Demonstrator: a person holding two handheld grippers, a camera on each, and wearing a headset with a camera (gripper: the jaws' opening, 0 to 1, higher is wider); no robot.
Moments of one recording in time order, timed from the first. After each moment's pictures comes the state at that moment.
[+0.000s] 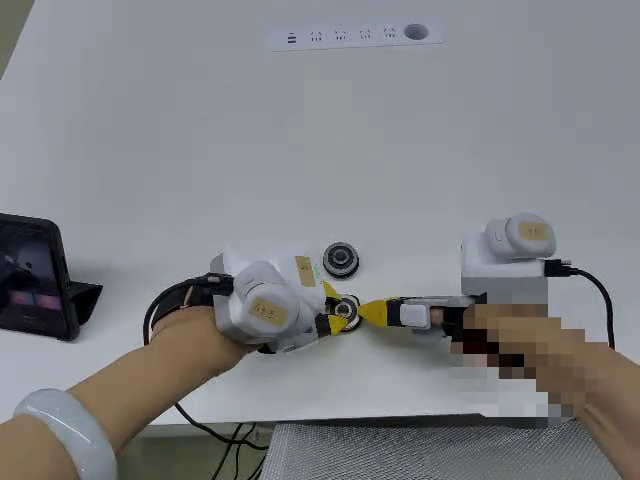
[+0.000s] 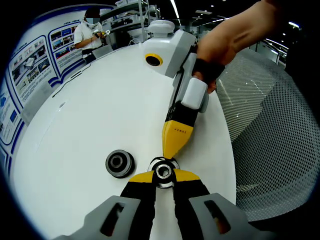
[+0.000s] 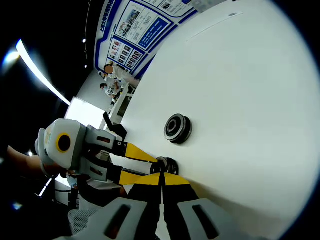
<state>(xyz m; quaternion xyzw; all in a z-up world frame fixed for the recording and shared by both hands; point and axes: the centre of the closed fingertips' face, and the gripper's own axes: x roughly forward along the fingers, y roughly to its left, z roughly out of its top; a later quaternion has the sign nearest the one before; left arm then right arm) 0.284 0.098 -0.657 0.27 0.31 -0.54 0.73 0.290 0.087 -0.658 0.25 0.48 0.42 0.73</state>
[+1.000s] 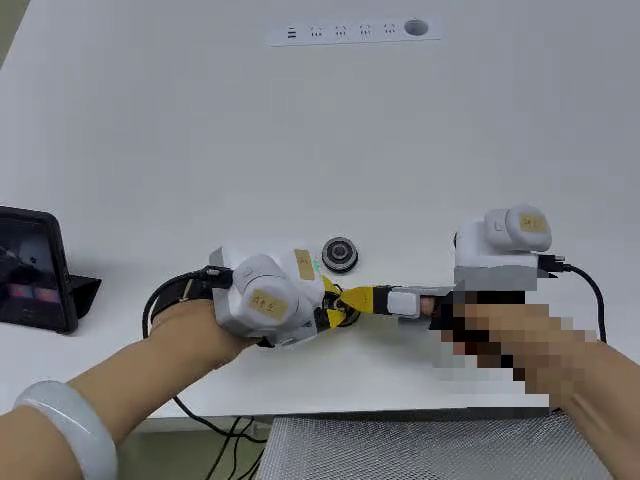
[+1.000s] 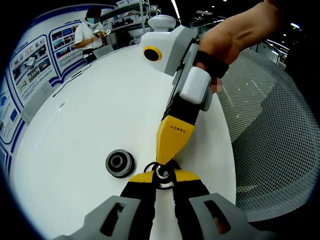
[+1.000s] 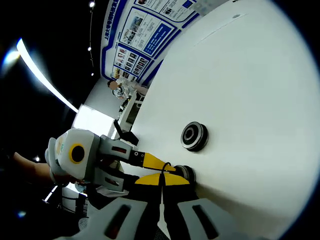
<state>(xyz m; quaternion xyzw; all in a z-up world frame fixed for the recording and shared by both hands) 0.284 0.098 -0.657 0.27 0.31 -0.54 0.73 0.292 0.101 -0.637 0.29 0.46 0.43 0.72</state>
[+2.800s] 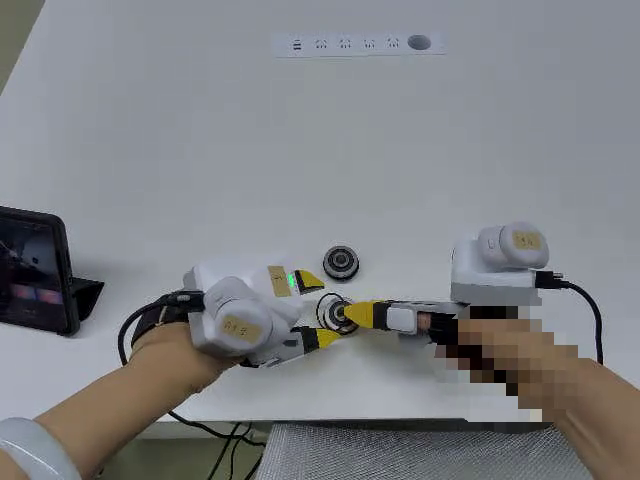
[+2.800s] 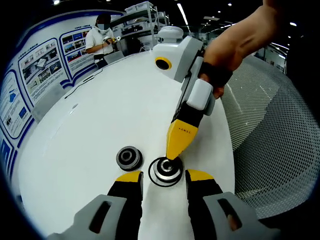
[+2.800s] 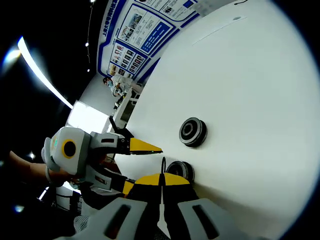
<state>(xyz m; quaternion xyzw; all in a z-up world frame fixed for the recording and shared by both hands) 0.283 0.115 -0.642 0.25 0.28 -0.51 0.77 0.285 0.103 -0.639 0.27 0.46 0.42 0.73</state>
